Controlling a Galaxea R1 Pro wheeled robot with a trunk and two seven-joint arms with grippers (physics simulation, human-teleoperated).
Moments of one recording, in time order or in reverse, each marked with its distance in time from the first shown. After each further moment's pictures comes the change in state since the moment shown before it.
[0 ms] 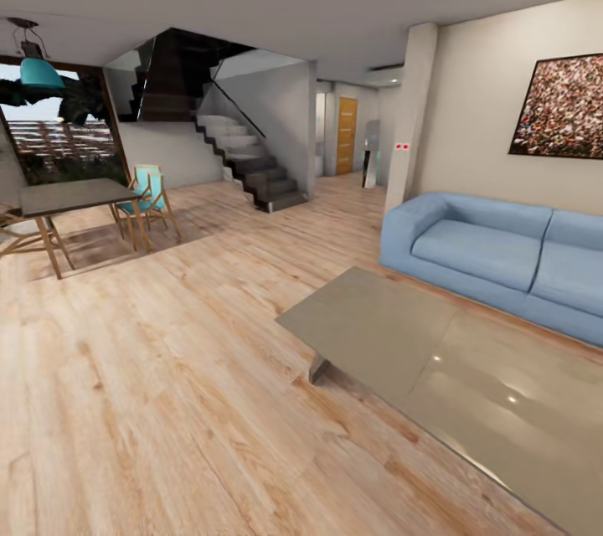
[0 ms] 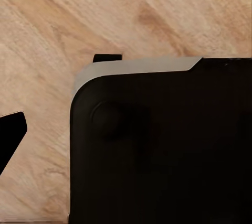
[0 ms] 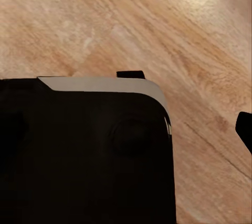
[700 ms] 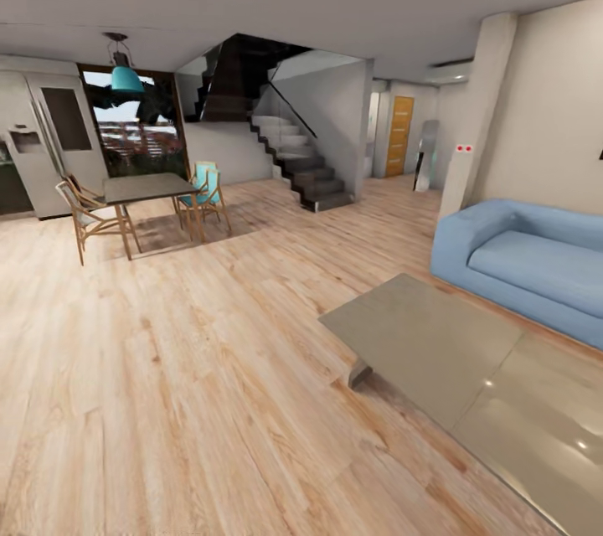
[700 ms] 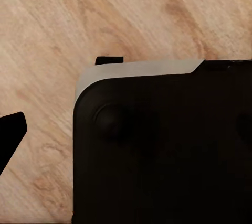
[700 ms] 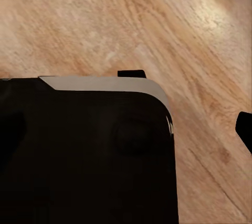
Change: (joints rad) left arm 0.000 0.003 -0.002 -0.006 -0.003 0.000 0.003; right arm 0.000 0.004 0.000 0.000 -0.001 0.002 -0.005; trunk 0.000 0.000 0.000
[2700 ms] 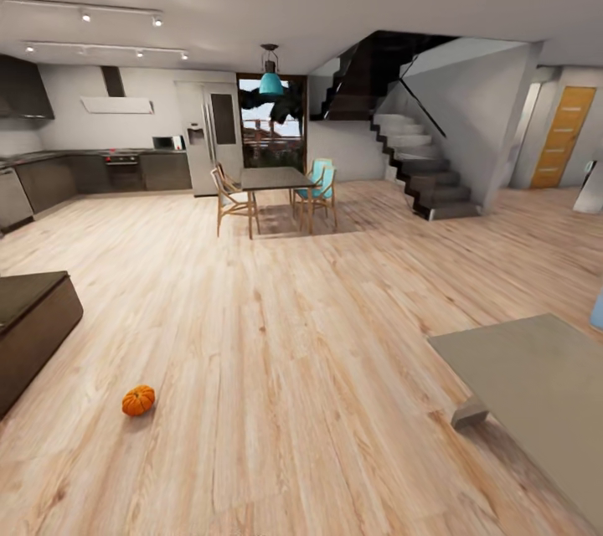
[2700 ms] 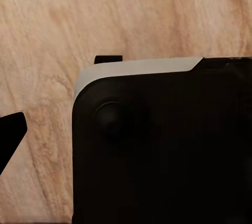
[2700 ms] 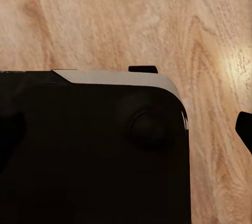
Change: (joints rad) left arm 0.000 -0.001 -0.007 -0.001 -0.004 -0.001 0.000; right arm 0.000 0.016 0.007 0.003 0.011 0.007 0.008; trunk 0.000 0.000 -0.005
